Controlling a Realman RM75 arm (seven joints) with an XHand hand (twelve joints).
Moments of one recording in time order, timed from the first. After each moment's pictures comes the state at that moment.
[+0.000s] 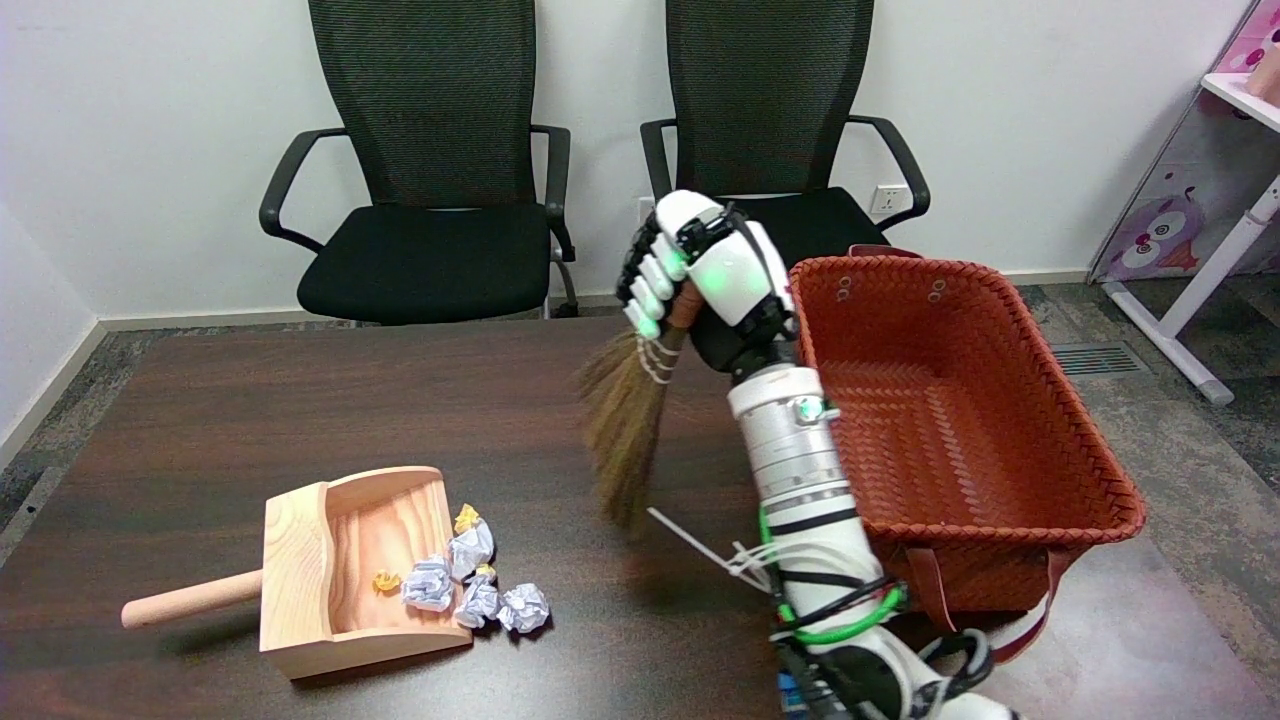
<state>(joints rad) -0.02 -1.37 0.98 -1.66 1.07 -0.84 -2.29</state>
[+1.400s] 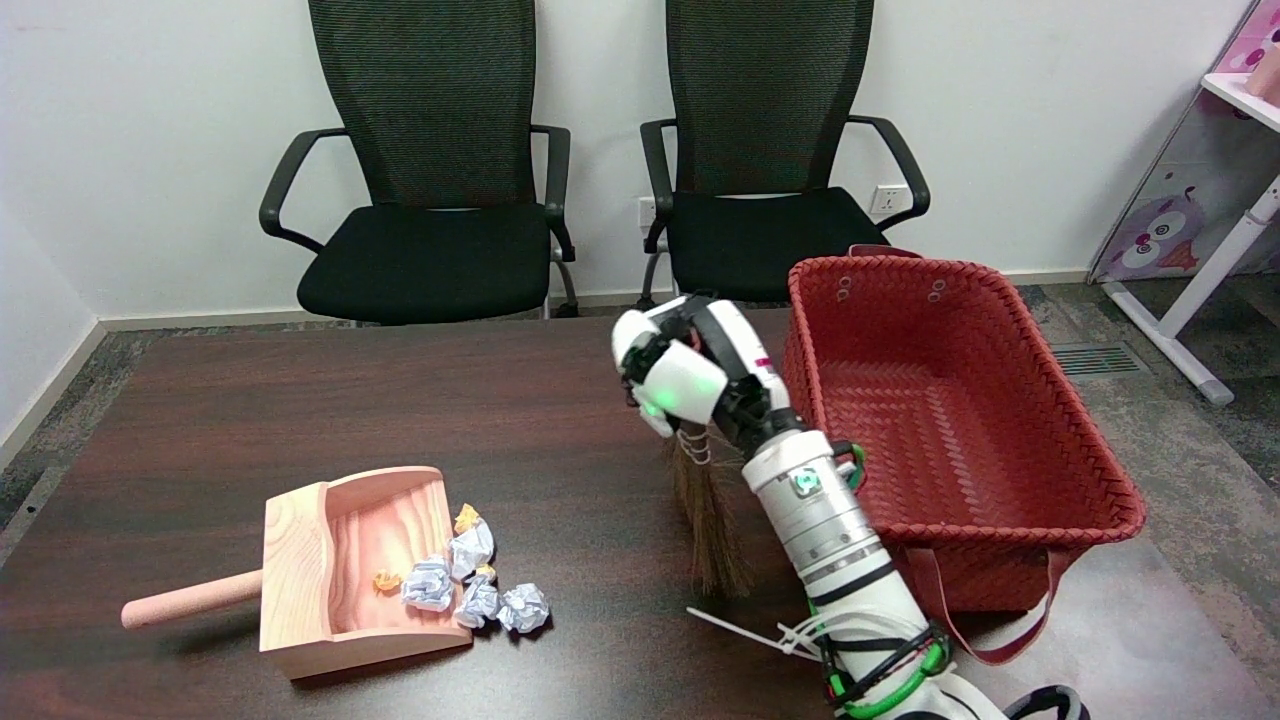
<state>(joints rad) -0.22 -1.30 1.07 -1.75 0.92 -0.64 -2.55</state>
